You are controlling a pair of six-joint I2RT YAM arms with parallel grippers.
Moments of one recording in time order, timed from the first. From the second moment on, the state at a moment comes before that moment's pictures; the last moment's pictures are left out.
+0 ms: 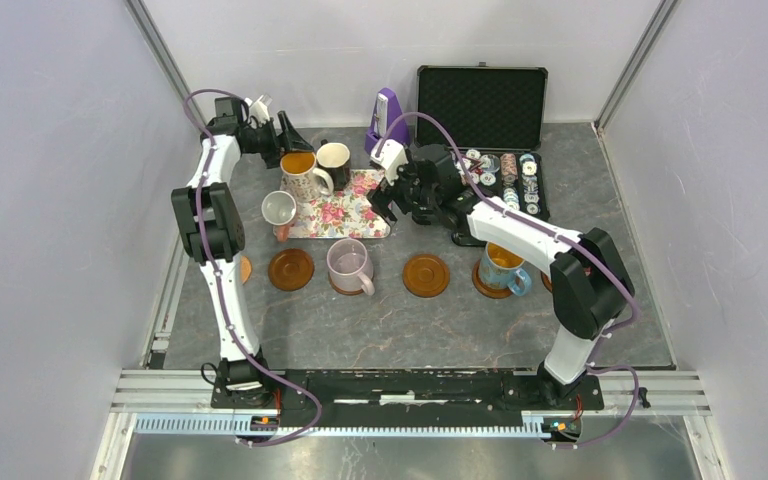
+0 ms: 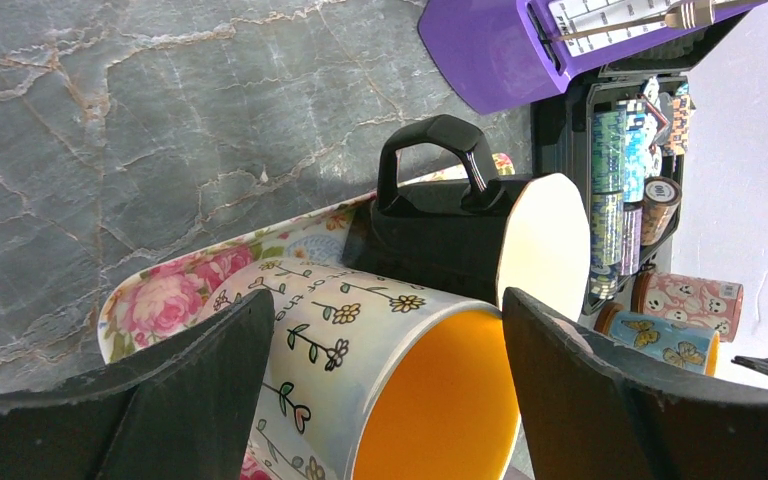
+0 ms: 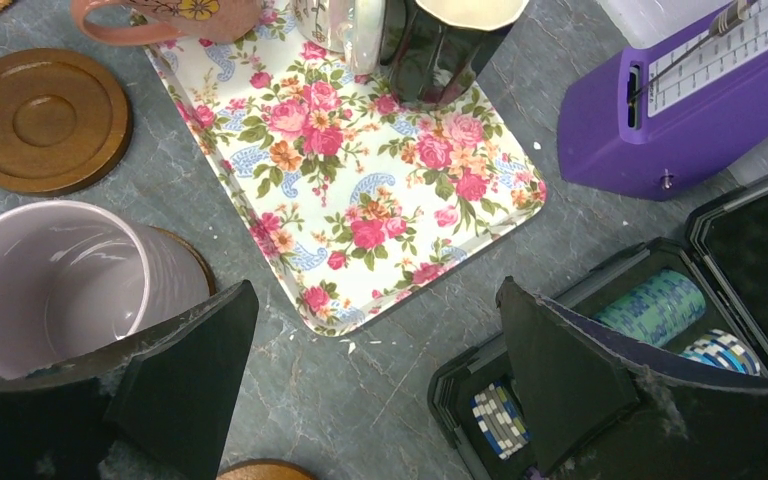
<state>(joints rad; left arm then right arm) 0.14 2.39 2.12 -0.61 0.82 -0.21 0.66 1.75 1.31 -0.01 -0.22 -0.30</state>
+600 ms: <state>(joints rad) 0.09 2.33 2.00 -0.57 0.83 -0.22 0.66 1.84 1.39 -0.01 -0.24 -0.30</state>
